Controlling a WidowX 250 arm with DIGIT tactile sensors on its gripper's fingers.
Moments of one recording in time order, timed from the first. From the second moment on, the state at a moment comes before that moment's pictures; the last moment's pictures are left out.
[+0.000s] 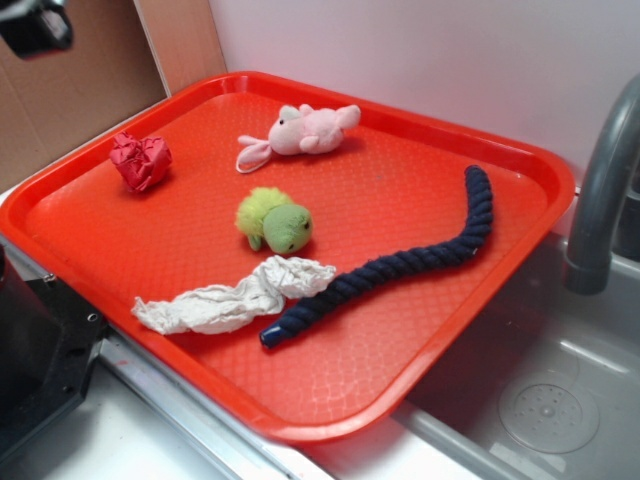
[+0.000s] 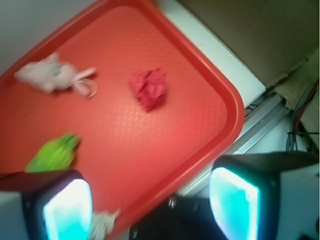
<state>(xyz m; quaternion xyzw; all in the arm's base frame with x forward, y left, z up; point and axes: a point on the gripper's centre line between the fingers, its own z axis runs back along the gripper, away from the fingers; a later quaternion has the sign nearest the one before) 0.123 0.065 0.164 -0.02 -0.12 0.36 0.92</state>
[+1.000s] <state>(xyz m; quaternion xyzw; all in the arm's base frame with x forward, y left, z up) 0.193 0.118 0.041 -0.01 -0.14 0.41 0.90</state>
